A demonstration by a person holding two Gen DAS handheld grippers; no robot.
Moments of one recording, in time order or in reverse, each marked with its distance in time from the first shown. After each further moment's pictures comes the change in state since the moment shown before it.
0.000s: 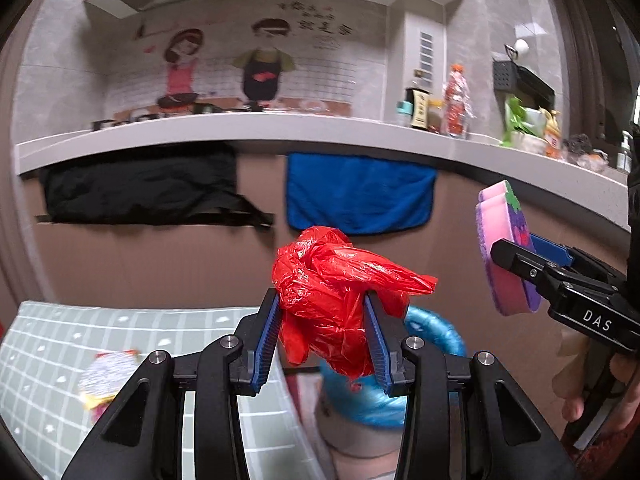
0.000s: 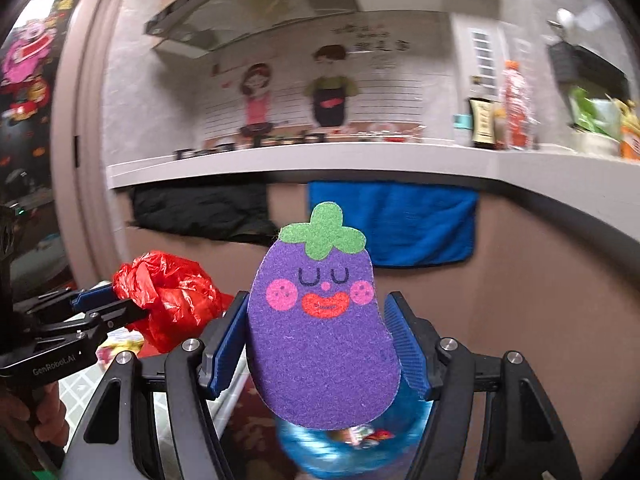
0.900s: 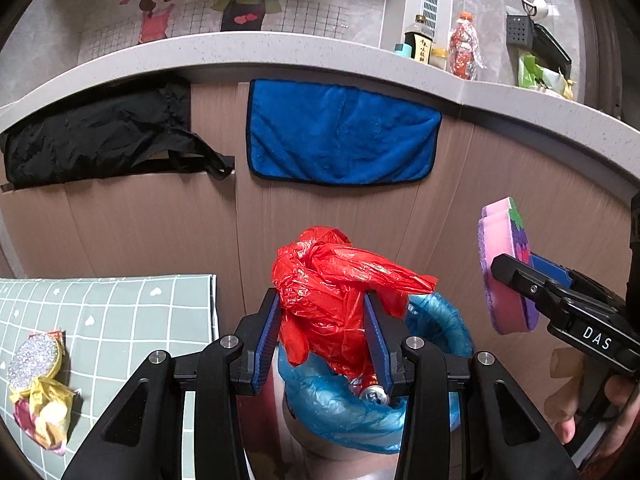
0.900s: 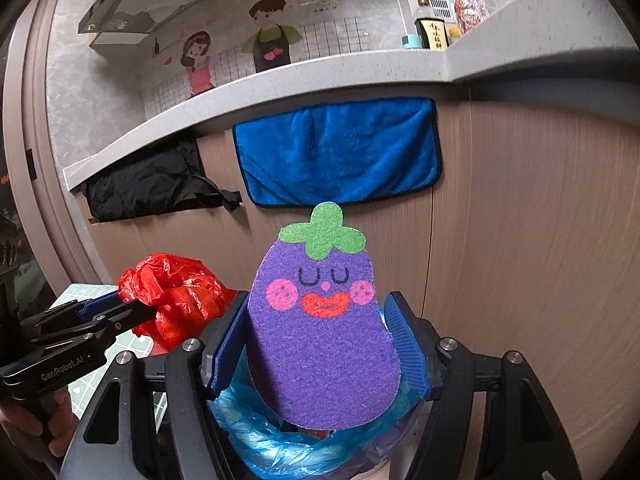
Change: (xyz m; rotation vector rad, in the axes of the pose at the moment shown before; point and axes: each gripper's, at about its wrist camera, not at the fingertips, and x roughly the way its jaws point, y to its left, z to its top) left arm 0.111 -0.026 -0.025 -0.034 0.155 -0.043; right arm 0.079 -0.073 -0.049 0.144 0.151 -0.046
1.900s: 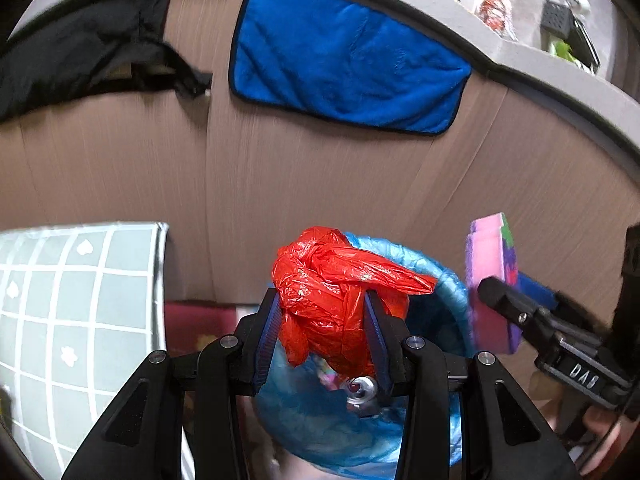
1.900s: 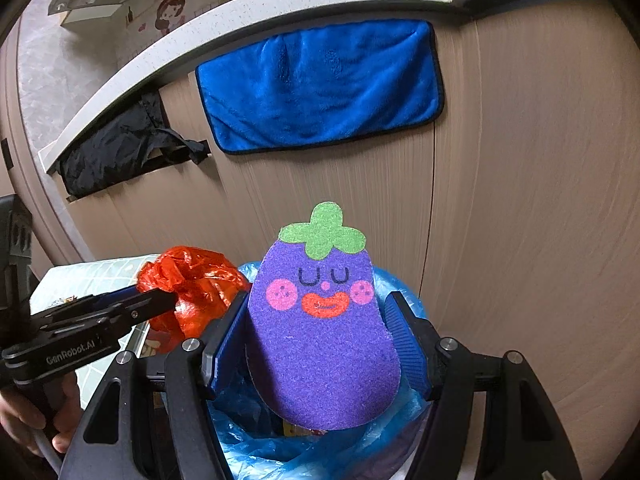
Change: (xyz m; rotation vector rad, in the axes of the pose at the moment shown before) left arm 0.098 0.024 -0.011 -0.126 0.191 -0.127; right arm 0.074 -0.016 -0.024 0.037 0.149 -0.018
